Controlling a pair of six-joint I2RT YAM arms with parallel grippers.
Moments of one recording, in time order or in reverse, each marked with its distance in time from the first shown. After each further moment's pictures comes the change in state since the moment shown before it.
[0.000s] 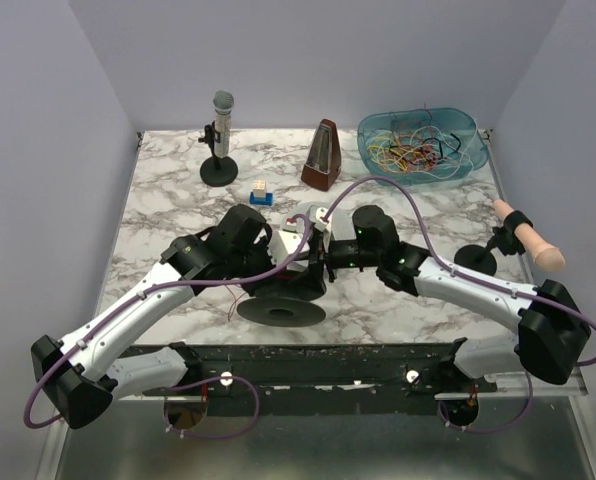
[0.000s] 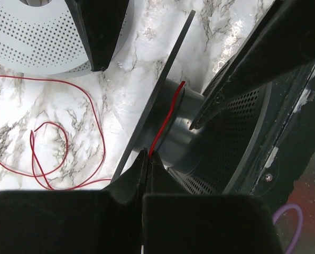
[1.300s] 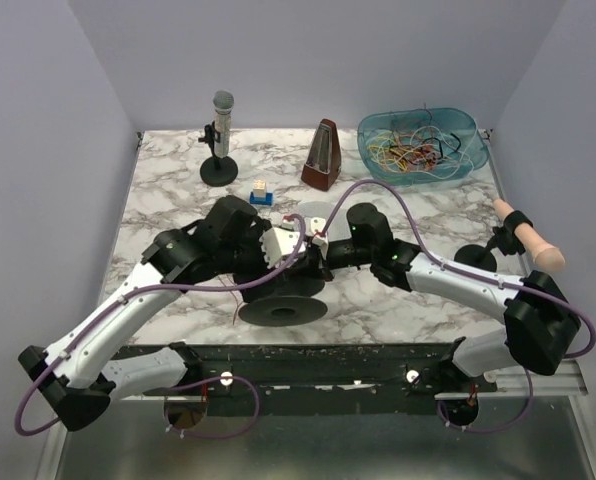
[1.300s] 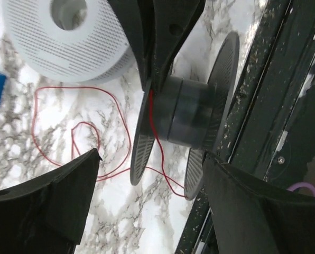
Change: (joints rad) left arm -0.005 -0.026 0.198 -0.156 -0.019 0.117; right arm -0.018 0.072 0.003 0.053 -0.139 -0.253
